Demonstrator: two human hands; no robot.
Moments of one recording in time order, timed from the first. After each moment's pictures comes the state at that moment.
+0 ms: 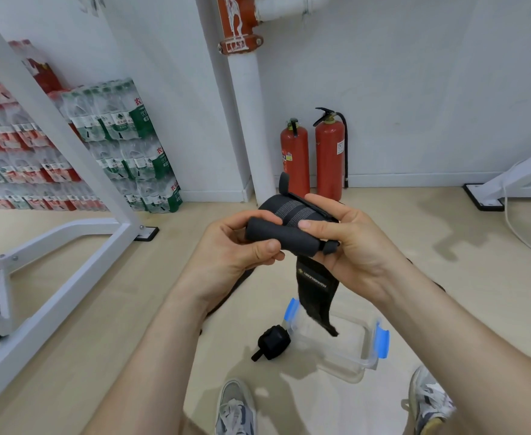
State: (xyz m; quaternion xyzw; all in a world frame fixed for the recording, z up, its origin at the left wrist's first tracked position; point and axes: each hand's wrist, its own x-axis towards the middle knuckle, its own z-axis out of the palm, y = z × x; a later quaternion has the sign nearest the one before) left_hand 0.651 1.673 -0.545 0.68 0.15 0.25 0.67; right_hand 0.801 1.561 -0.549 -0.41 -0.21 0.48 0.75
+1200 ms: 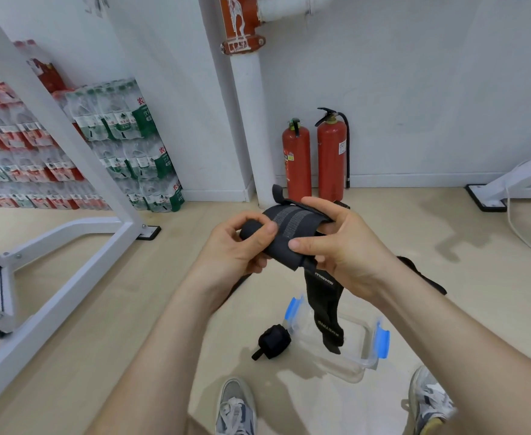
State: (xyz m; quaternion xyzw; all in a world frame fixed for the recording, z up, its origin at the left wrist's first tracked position) left_hand 0.657 1.673 -0.551 0.67 0.25 0.27 0.64; right_hand 0.799 1.562 -0.555 -0.51 -0.29 0.44 0.68
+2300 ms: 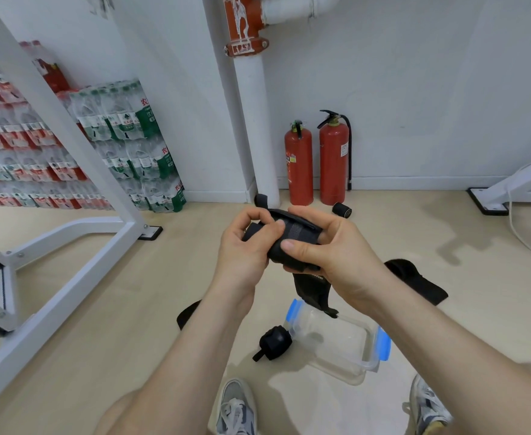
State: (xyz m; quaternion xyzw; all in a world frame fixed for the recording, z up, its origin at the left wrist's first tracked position) left_hand 0.675 1.658 -0.559 0.61 0.28 0.36 0.65; right_hand 0.785 1.562 -0.559 -0.49 -0.33 0.43 0.68
